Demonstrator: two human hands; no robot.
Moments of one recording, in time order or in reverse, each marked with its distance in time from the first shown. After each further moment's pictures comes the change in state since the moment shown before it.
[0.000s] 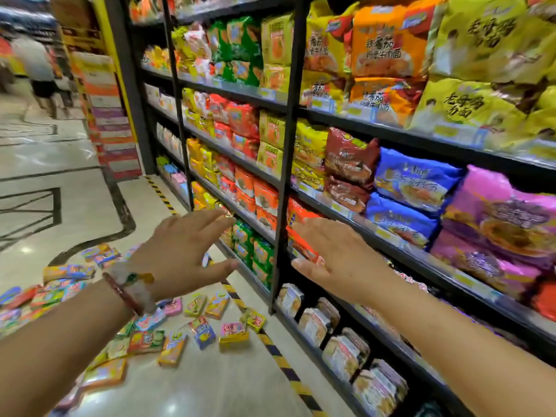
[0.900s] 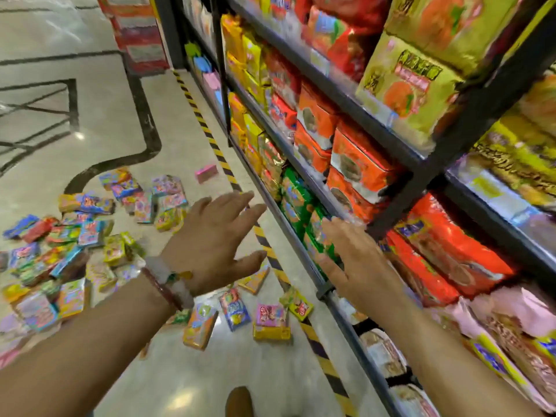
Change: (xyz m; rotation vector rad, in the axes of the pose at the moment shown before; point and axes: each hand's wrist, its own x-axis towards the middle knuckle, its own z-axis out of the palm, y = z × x) left_hand 0.254 -0.321 0.289 0.012 -0.119 -0.089; right_hand 0.449 0.095 0.295 0.287 -0.162 0.054
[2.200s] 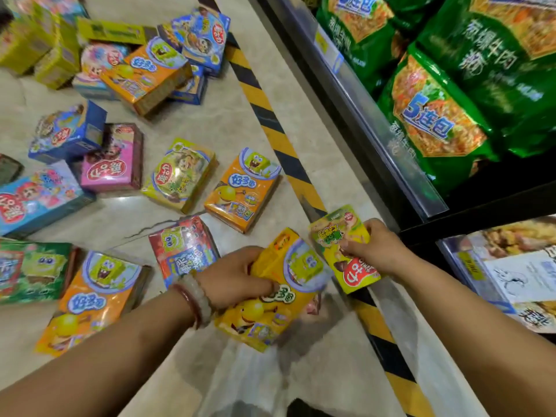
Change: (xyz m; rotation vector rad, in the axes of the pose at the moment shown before) left_hand -0.076 -0.057 0.725 -1.353 -0.684 -0.663; right_hand 0.154 0.313 0.646 0.390 -0.341 0.686
